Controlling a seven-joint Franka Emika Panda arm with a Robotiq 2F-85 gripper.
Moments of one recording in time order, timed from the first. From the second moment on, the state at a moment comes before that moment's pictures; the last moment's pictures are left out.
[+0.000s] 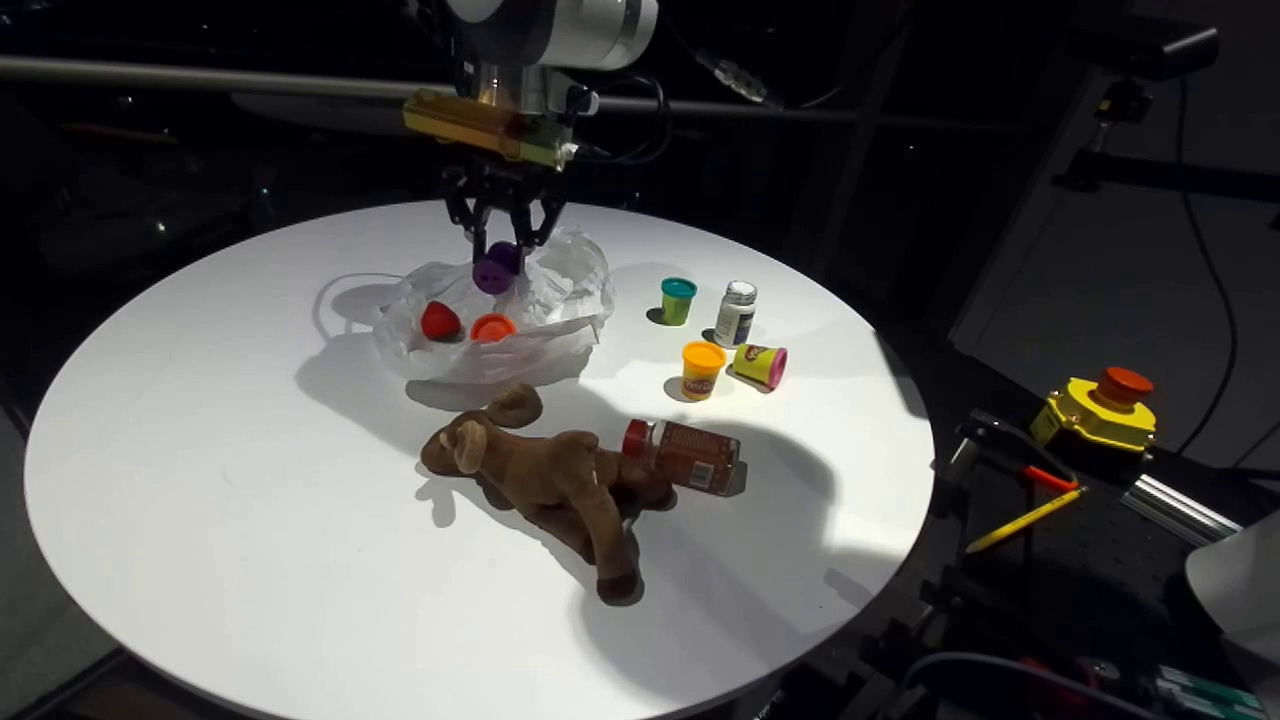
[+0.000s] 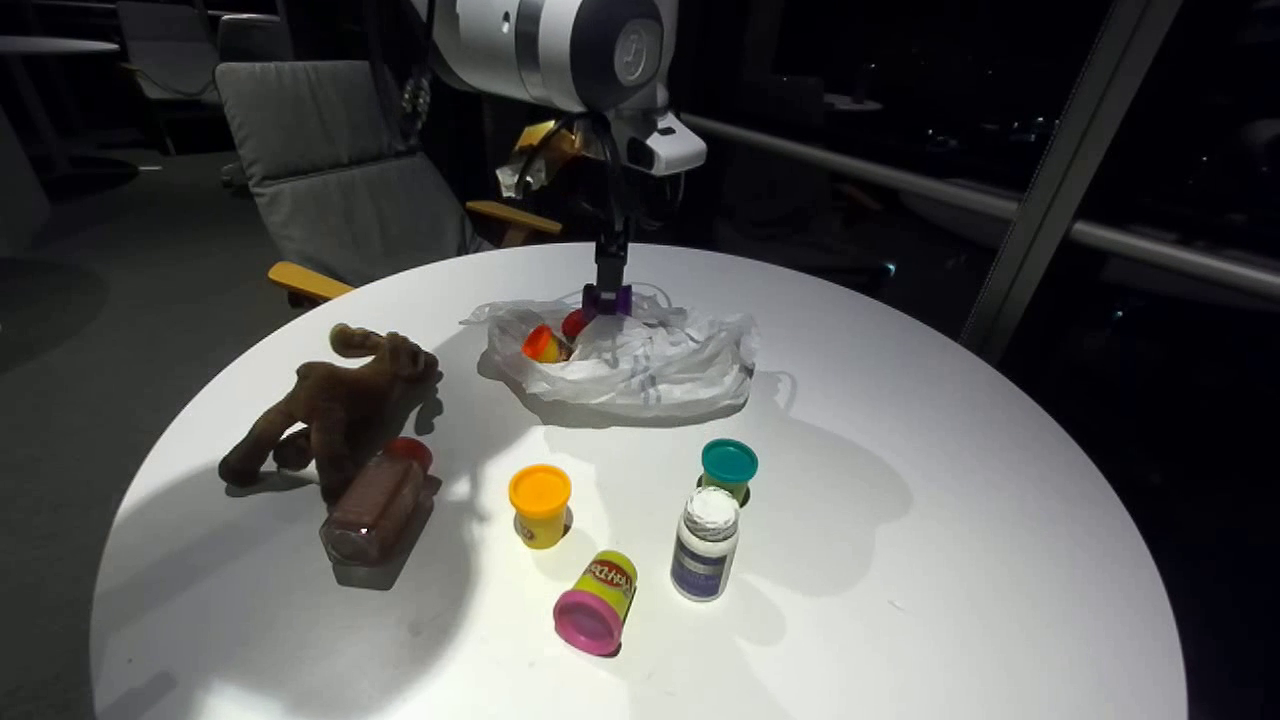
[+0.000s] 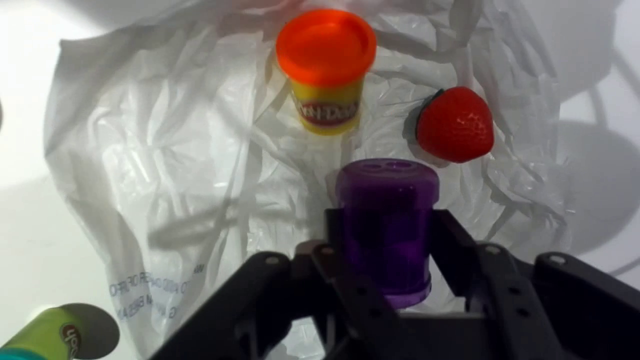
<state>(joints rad) 0.14 0.84 -0.08 -1.41 0.12 2.34 1.07</state>
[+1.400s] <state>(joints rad) 0.14 0.83 -0.11 -1.58 0.06 2.31 0.92</state>
